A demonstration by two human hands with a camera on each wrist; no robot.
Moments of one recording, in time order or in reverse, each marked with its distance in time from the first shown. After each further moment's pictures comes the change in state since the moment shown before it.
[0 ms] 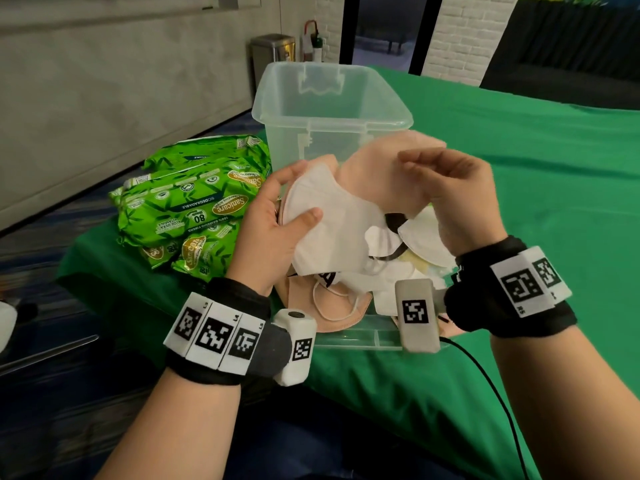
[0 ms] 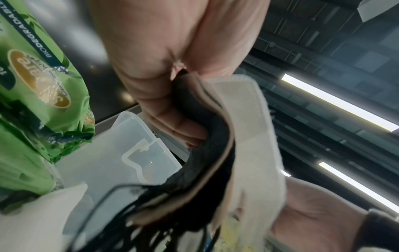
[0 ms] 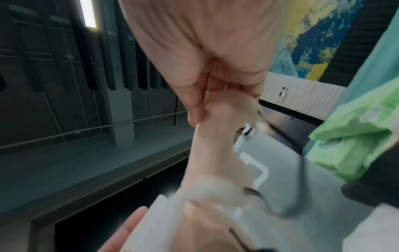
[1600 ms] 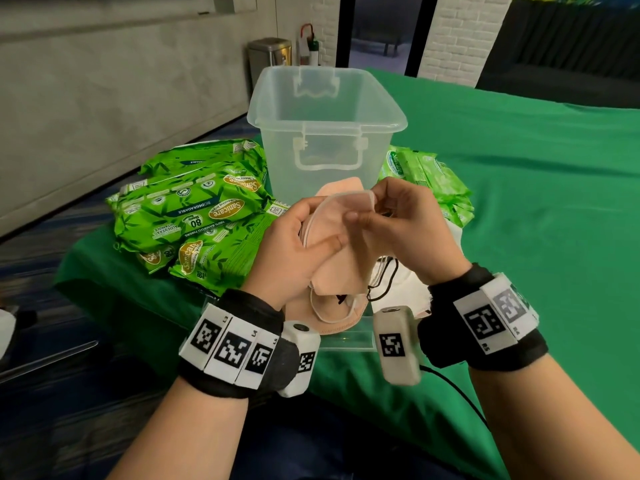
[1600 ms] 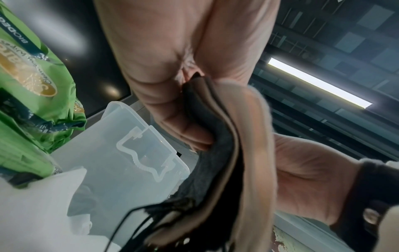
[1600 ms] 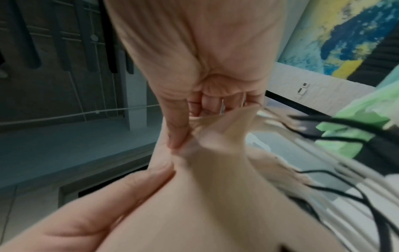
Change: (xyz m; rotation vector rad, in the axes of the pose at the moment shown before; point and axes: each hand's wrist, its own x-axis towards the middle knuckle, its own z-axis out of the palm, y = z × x) left_hand -0.006 -0.011 0.012 0.211 -0.134 0.024; right_hand -0.024 0.014 0.020 -0.233 -0.257 -0.034
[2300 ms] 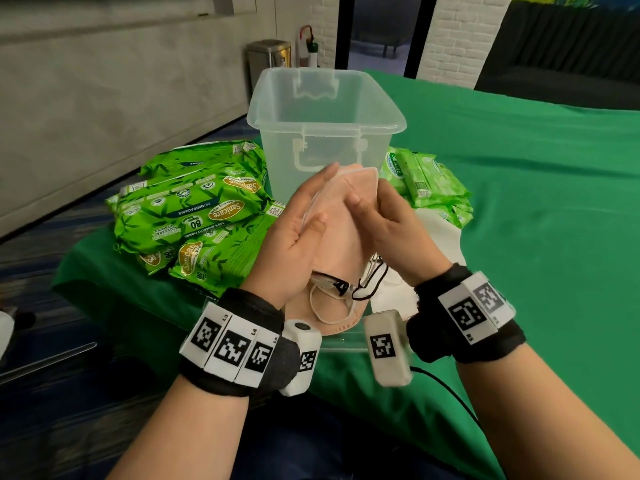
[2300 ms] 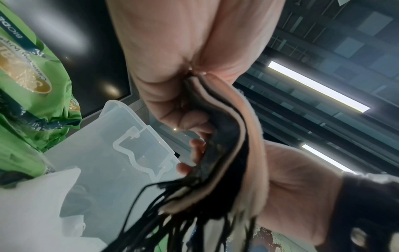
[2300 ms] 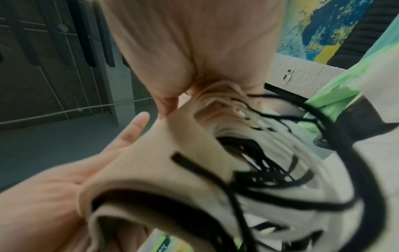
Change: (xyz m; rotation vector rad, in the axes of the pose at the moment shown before) left_hand 0.000 0.006 0.001 -0.059 -0.075 0.164; right_hand 0.006 0.016 0.014 0.074 -0.038 0.072
